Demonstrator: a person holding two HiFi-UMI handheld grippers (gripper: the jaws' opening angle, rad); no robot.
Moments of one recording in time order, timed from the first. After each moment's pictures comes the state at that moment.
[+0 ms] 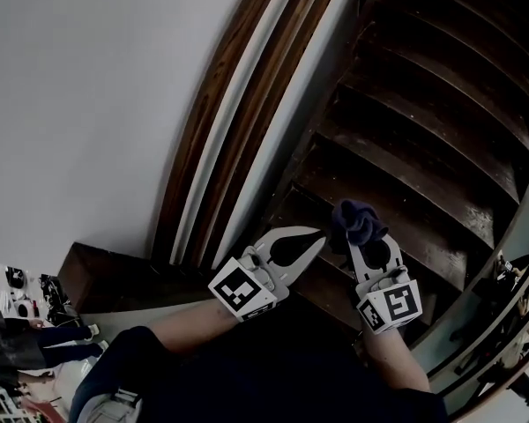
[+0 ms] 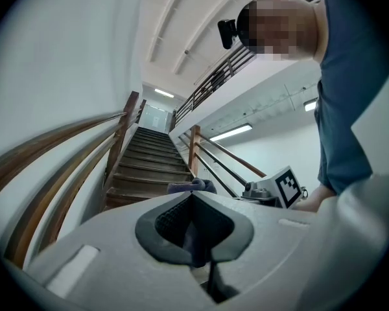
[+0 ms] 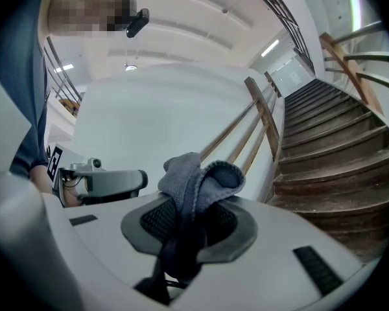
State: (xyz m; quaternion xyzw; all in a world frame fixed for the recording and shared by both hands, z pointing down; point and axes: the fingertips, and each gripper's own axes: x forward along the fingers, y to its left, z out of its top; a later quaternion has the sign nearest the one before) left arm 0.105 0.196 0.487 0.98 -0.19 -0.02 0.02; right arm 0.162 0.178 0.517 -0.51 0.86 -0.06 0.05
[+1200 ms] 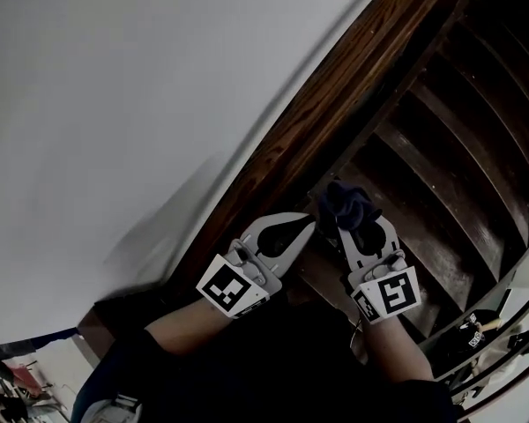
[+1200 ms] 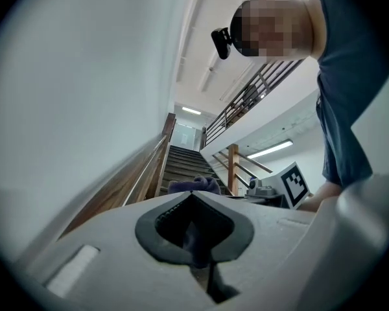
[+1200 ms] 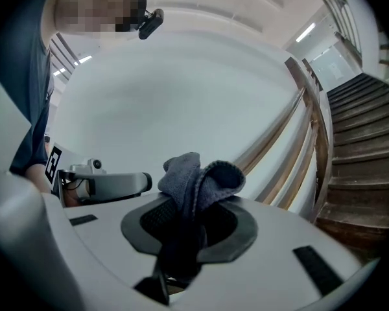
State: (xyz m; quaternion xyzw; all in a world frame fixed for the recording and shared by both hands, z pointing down) left arm -0.029 -0.090 0.357 0.94 -0.31 -0.11 0.03; right arm 0.022 -0.118 0.377 -0.42 0.91 -0.02 -0.03
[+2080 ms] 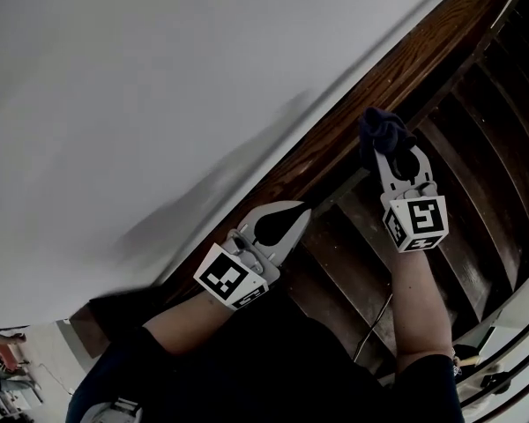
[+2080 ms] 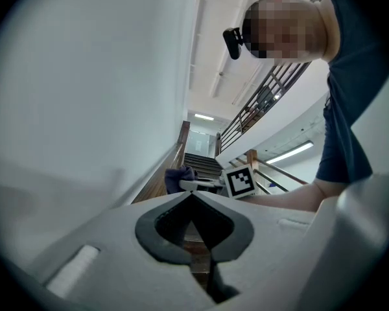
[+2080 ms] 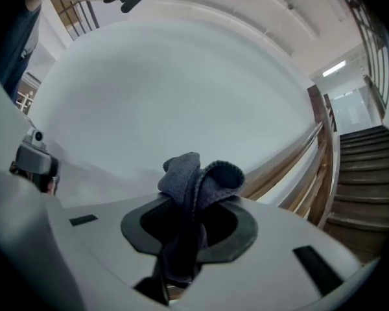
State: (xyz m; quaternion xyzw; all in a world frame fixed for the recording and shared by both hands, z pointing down) left arm -0.044 -0.179 0.316 0.92 -0.38 -0.12 0.03; right arm 0.059 -0.326 0.295 -0.44 0.89 0.11 -0.08
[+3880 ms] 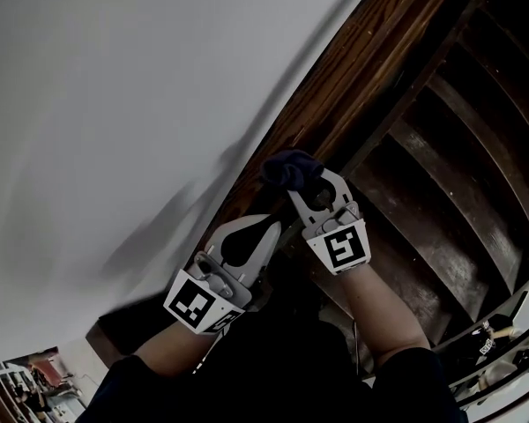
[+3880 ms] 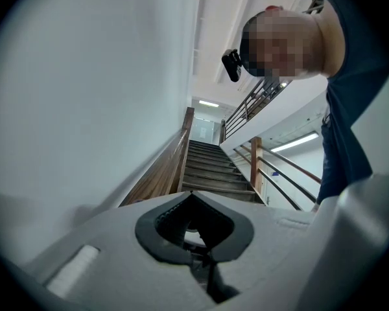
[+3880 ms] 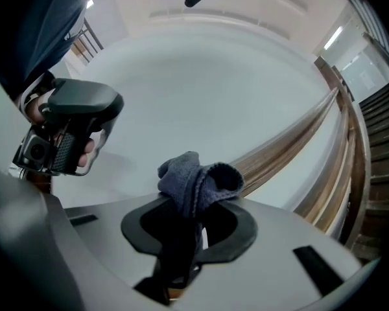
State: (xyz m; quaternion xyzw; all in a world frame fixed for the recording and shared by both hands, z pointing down) left arm -0.050 -0.168 0.351 0.91 -0.40 -0.06 0.06; right arm -0.046 -0.260 0.429 -0.34 0.94 0.07 -0.02
